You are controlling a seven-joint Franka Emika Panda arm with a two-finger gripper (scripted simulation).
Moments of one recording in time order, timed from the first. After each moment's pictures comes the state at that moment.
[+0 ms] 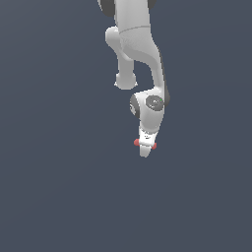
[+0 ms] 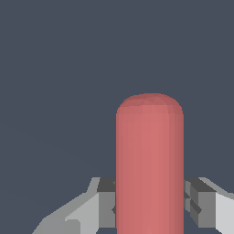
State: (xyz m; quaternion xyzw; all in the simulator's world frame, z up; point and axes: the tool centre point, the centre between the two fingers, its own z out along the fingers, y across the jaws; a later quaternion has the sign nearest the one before) arm -0.048 0.103 0.017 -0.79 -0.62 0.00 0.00
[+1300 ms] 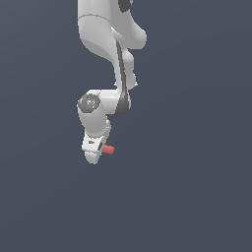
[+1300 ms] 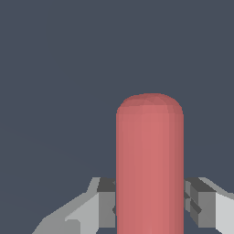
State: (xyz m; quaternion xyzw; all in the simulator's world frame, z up) arm 0.001 -0.114 0.058 -0.79 -0.62 0.00 0.00
